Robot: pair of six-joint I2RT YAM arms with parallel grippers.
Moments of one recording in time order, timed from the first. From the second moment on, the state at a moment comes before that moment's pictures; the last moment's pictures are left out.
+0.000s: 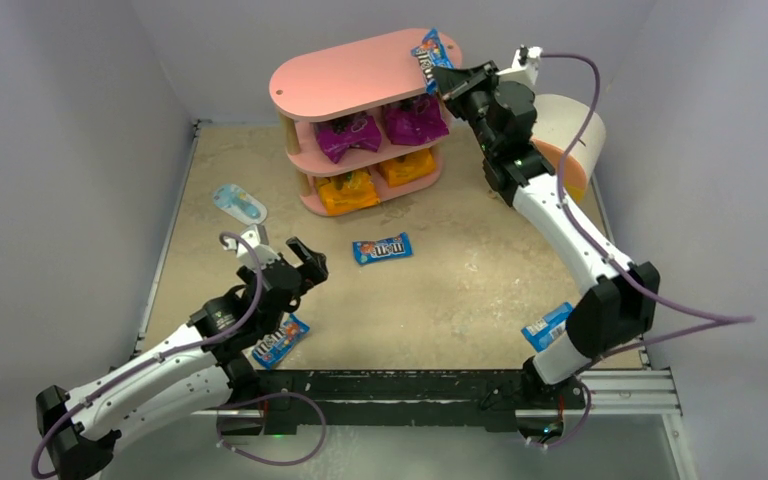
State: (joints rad) left arm -0.87 0.68 0.58 -0.49 -0.72 -1.06; right arm 0.41 1.53 1.49 0.16 0.12 0.96
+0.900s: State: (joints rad) left arm -0.87 0.74 0.57 -0.47 -0.71 -1.05; right arm 0.38 1.80 1.80 -0.01 0.18 0.86
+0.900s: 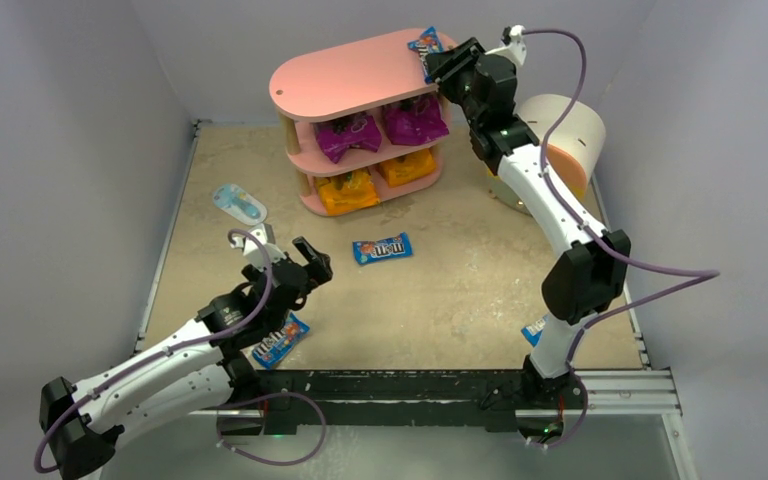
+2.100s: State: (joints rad) left arm -0.49 1.29 0.60 0.15 -0.11 -0.82; right arm 0.34 0.64 0.62 0.06 -0.07 0.60
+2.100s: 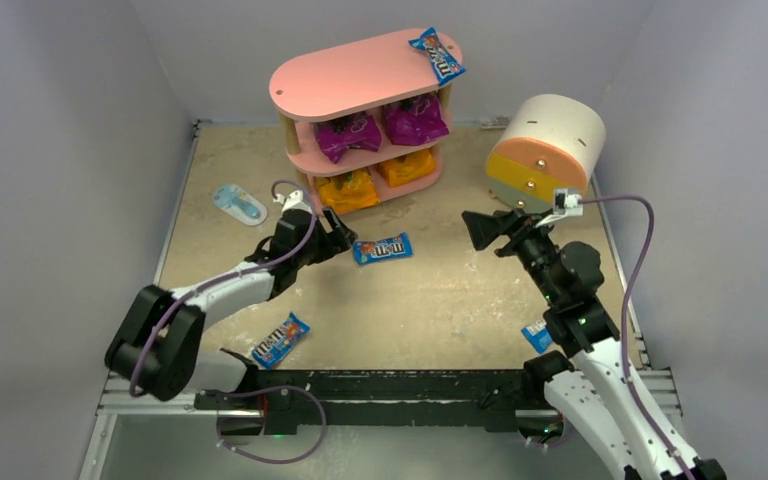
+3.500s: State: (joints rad) left arm -0.52 1.56 0.82 0.24 0.31 -0.43; right arm 0.34 0.59 0.55 -0.04 -0.16 0.40
